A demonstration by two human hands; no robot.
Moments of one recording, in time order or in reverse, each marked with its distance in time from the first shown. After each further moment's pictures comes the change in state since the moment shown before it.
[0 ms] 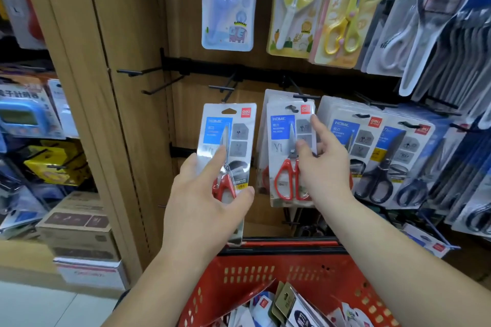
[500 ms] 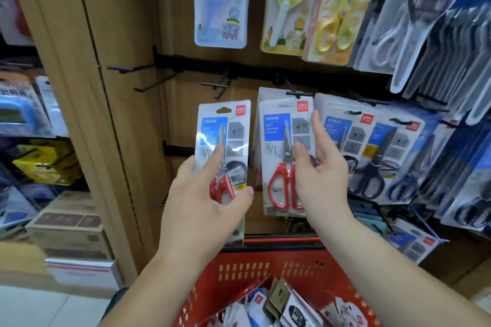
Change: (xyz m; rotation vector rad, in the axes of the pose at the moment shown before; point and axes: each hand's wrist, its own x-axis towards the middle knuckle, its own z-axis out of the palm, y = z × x) left_hand -0.007 0.009 0.003 -0.062 0.015 0.038; right_hand -0.031 -0.008 -0.005 0.151 -0.019 -0.120
